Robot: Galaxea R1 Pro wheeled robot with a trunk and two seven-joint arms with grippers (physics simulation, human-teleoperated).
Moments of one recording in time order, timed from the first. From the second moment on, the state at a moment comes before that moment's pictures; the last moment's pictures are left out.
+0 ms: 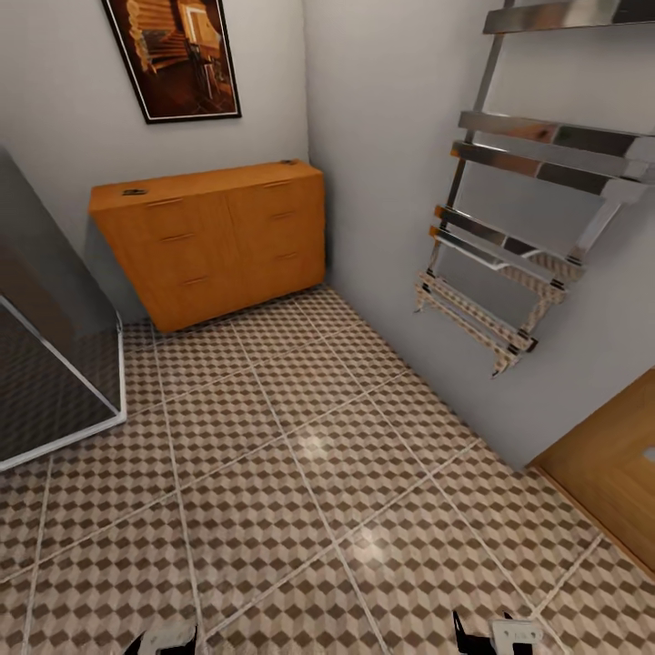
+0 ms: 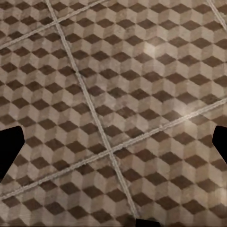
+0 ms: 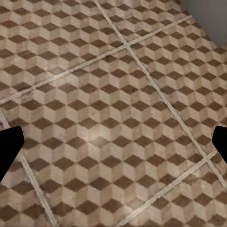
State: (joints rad) left arm -0.42 0.09 0.03 0.08 0.06 -0.67 0.03; right arm -0.38 -0.09 0.10 -0.03 -0.10 -0.74 -0.07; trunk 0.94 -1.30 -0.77
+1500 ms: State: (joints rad) left arm -0.42 0.08 0.03 0.08 0.06 -0.67 0.04; right arm -0.38 -0.09 0.10 -0.03 -0.10 -0.75 -0.07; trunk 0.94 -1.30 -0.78
